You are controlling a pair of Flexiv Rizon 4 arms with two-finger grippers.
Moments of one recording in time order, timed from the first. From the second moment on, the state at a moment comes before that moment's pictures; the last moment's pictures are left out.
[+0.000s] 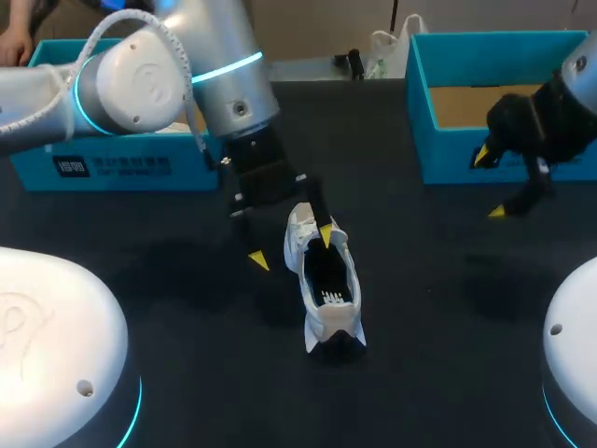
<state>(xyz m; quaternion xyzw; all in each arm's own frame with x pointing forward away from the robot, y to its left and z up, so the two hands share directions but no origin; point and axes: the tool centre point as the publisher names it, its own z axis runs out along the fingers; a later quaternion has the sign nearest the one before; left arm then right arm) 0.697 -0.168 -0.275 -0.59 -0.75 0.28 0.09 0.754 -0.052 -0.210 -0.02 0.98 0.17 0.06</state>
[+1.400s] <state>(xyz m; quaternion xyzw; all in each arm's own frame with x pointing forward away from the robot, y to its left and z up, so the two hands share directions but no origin) 0.686 -0.215 -0.350 -0.65 -0.74 0.16 0.09 0.758 -0.053 -0.193 -0.02 0.98 0.16 0.07</state>
